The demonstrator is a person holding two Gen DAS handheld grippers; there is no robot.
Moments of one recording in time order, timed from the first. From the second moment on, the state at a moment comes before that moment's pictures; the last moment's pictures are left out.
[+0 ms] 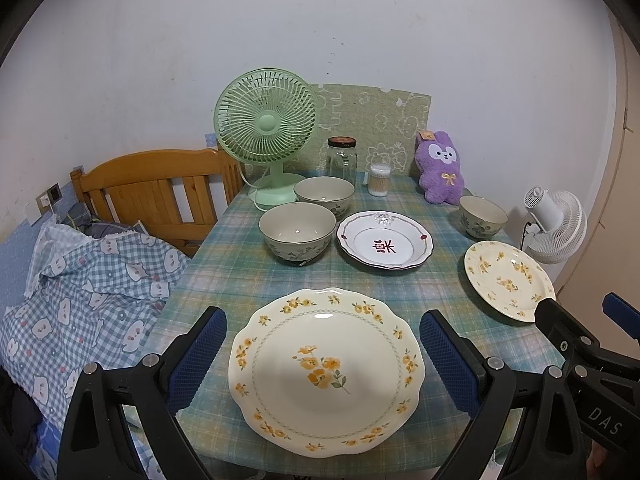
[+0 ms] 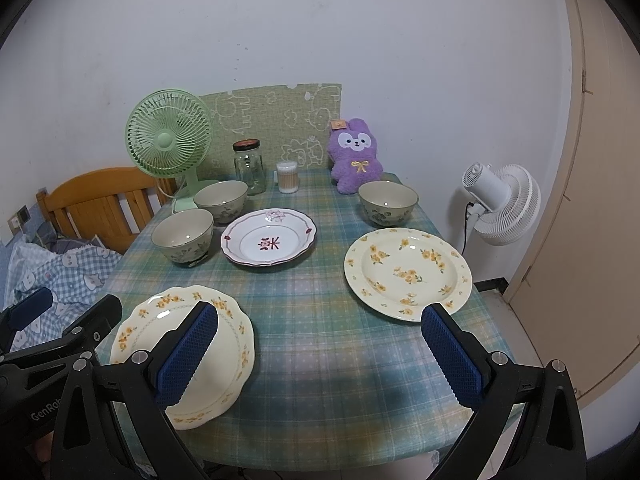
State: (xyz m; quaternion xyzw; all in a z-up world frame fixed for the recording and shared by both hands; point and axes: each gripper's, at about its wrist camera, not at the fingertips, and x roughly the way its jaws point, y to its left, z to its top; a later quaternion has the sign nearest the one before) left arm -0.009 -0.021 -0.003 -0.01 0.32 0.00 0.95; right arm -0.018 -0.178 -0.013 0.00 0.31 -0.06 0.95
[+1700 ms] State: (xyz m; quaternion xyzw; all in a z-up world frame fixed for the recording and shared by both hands) left arm 0.055 0.038 -0.063 -0.02 0.41 0.03 0.91; right arm 0.063 -0.109 -0.078 0.00 0.40 -0.01 0.92
